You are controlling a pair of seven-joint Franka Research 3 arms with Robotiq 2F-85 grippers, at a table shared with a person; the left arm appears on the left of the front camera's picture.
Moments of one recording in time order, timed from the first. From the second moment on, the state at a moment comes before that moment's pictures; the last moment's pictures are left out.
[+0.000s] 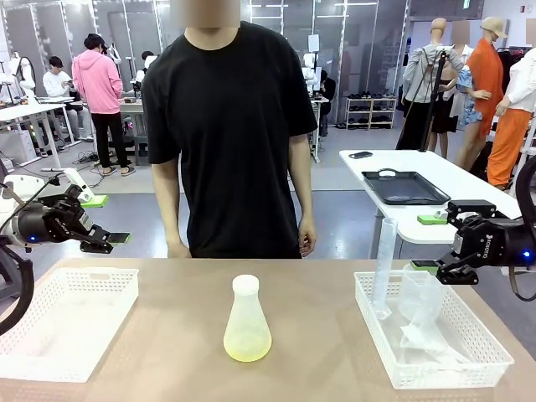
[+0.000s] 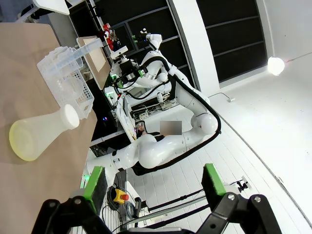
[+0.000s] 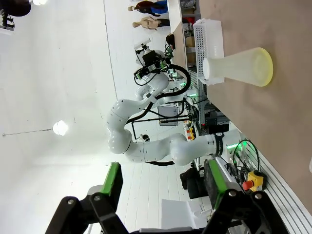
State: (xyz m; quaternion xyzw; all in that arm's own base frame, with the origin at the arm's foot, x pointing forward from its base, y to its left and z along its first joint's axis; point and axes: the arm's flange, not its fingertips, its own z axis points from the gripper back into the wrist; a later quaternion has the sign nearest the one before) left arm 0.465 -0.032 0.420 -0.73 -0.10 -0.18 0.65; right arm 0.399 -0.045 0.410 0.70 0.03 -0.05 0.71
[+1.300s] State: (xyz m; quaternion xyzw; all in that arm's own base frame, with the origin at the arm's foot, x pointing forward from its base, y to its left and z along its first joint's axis) left arm 0.487 -0.130 0.427 -0.56 -0.32 -0.49 0.59; right arm 0.399 -0.045 0.410 0.70 0.03 -0.05 0.71
